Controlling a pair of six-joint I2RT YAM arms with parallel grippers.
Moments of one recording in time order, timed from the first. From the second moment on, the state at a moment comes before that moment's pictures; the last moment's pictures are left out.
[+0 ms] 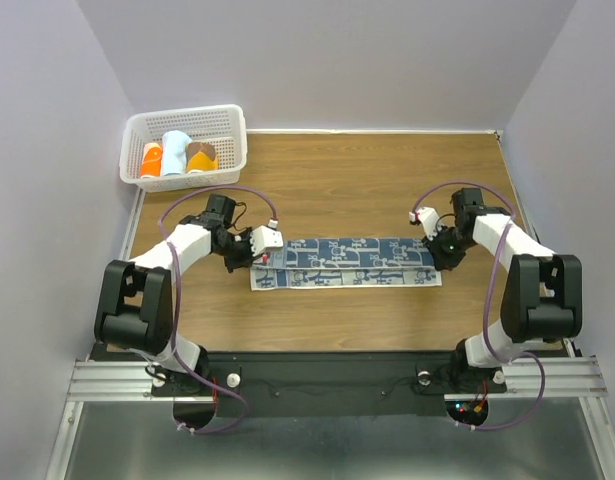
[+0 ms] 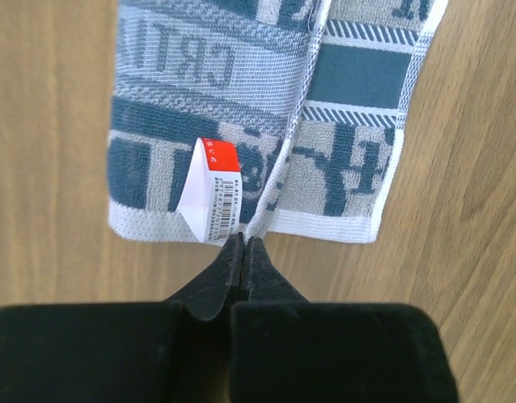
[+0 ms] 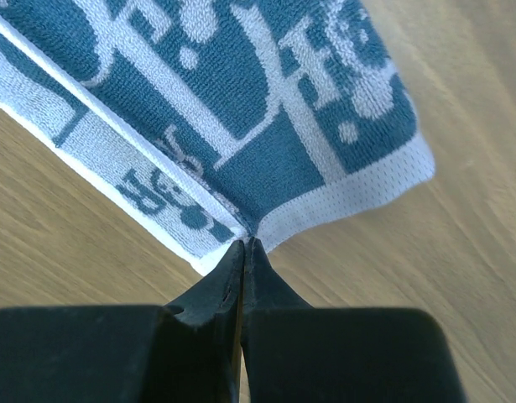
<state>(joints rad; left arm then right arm) -0.22 1.49 0.88 -0.60 0.47 1.08 -0.03 1.52 0.96 -0.77 -0.26 -0.82</state>
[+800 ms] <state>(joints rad) -0.23 1.42 0.96 -0.75 0.47 1.08 -0.03 1.49 1.07 -0.89 -0.28 -0.81</state>
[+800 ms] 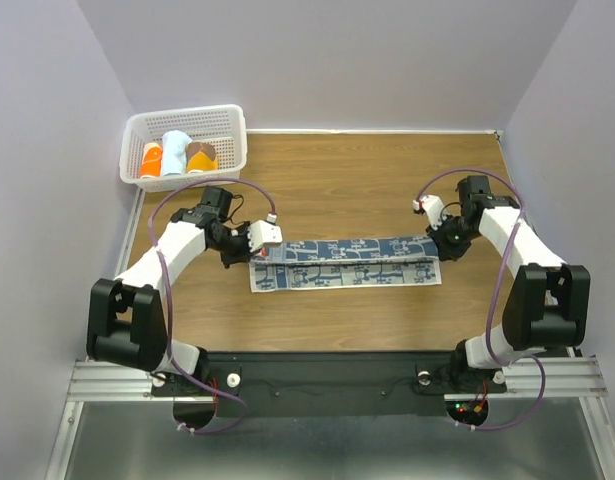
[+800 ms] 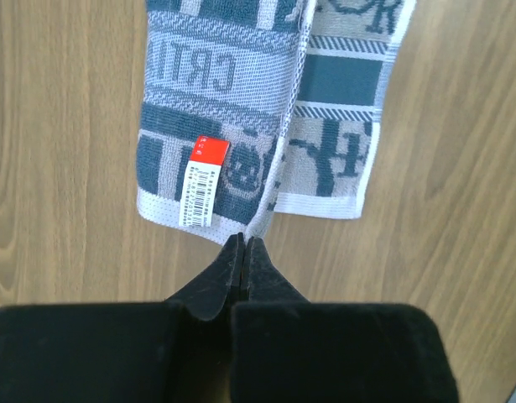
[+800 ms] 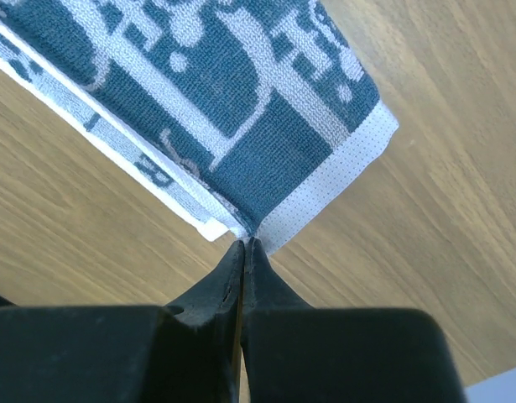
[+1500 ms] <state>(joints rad) -0.34 1.52 0.83 -0.74 0.47 0.93 -0.03 1.63 0.98 -0.88 -0.28 -0.82</state>
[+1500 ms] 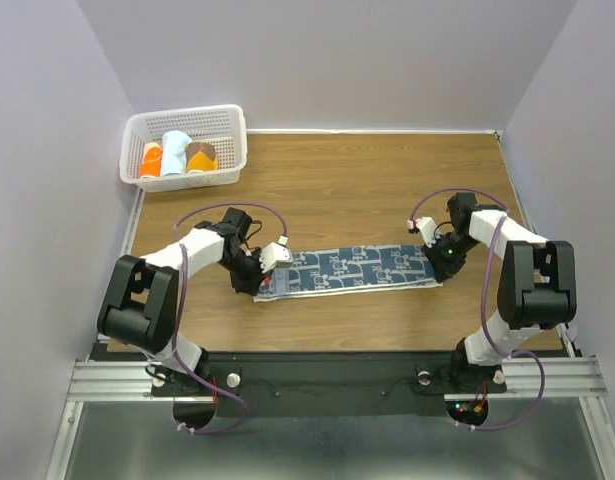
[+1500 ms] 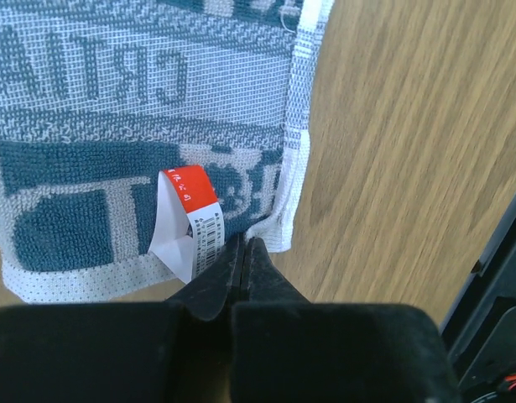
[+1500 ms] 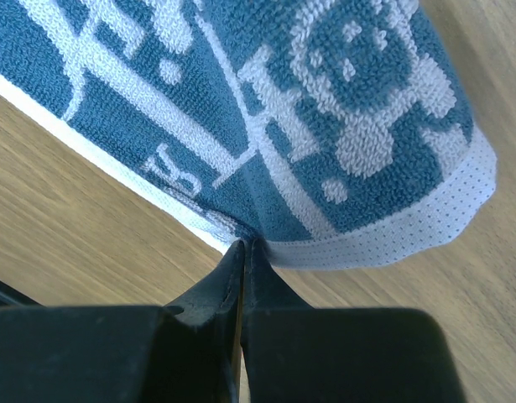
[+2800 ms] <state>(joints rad) -0.35 1.61 0.90 -0.70 0.51 0.84 -0.03 1.63 0.97 -0.86 -0.25 -0.79</state>
